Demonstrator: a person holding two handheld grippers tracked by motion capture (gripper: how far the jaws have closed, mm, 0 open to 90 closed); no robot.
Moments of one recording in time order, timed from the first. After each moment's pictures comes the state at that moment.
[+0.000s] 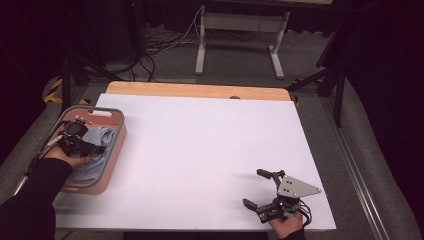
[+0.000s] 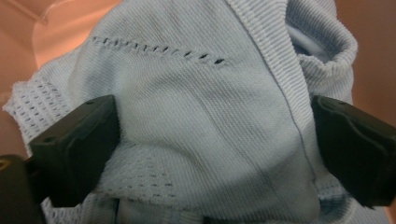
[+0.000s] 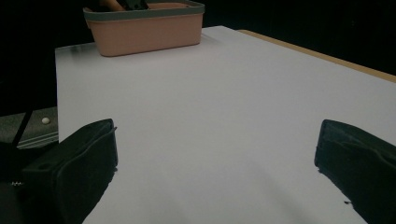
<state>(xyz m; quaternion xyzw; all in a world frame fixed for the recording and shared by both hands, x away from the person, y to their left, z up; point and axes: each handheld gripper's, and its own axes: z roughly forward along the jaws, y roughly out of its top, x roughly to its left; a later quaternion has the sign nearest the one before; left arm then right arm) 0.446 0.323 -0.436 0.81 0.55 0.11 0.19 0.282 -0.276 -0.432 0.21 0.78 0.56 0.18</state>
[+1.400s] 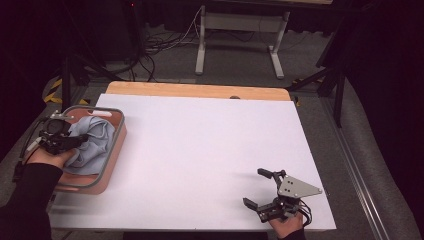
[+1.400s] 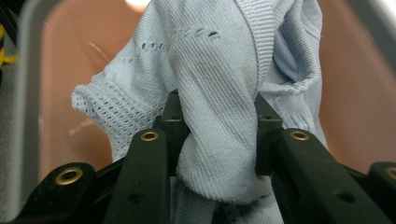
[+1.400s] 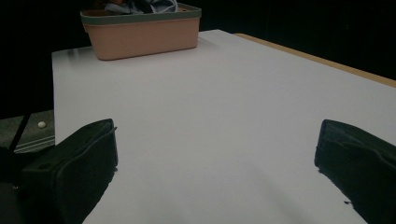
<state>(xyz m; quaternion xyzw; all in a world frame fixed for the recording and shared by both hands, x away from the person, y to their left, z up) 0.413 0.340 -0.395 0.76 0.54 0.21 0.28 0.282 -0.276 -0.431 0.22 0.78 0.56 0.18</state>
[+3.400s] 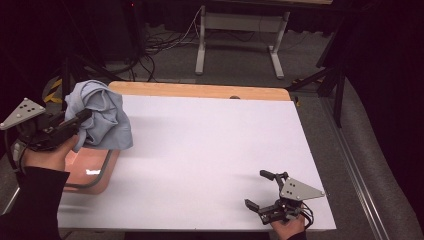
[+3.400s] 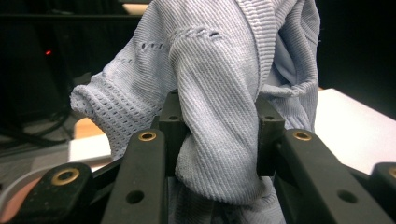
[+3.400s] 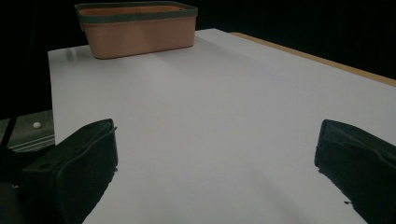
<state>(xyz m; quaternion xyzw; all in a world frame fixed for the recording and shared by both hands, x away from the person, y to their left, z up) 0.351 0.297 -0.313 0.65 0.44 0.28 0.55 0.276 -0.280 -0.432 0.22 0.78 0.56 0.19</state>
